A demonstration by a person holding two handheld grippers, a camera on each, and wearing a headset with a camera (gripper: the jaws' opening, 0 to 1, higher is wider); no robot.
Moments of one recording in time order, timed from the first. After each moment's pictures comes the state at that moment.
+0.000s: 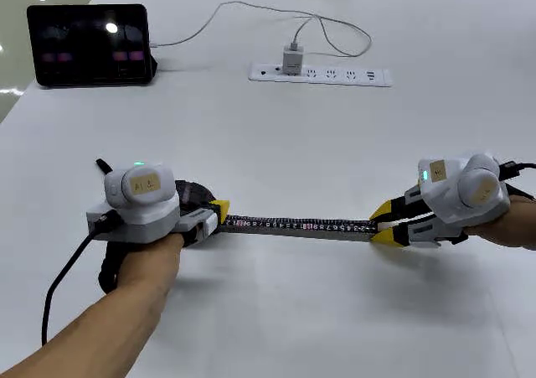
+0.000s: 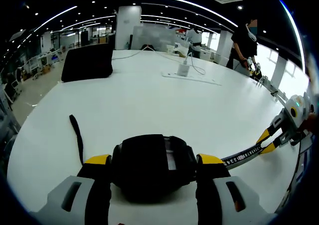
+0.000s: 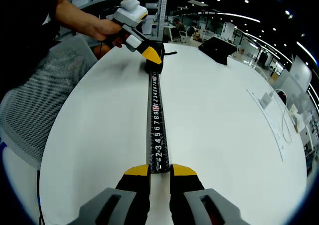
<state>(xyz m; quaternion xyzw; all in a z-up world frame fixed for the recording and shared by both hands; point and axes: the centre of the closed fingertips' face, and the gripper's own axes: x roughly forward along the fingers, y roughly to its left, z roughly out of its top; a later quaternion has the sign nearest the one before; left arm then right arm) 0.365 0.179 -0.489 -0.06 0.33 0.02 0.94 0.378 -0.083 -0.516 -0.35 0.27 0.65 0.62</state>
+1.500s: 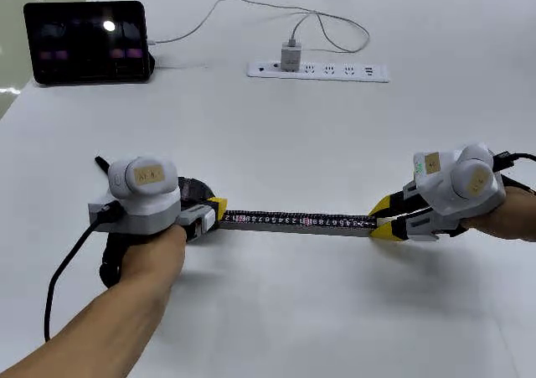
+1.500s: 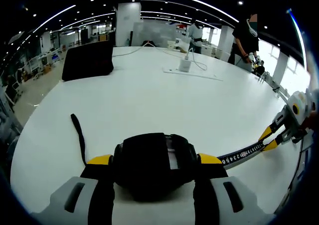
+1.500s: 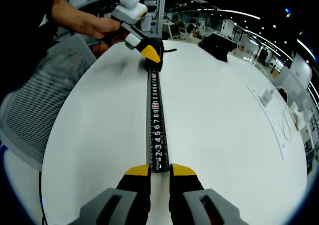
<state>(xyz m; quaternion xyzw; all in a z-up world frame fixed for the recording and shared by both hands) 0.361 0.181 -0.490 -0.05 0.35 0.03 0.93 0.378 -0.084 -0.516 -0.35 0.29 0.65 0.61</state>
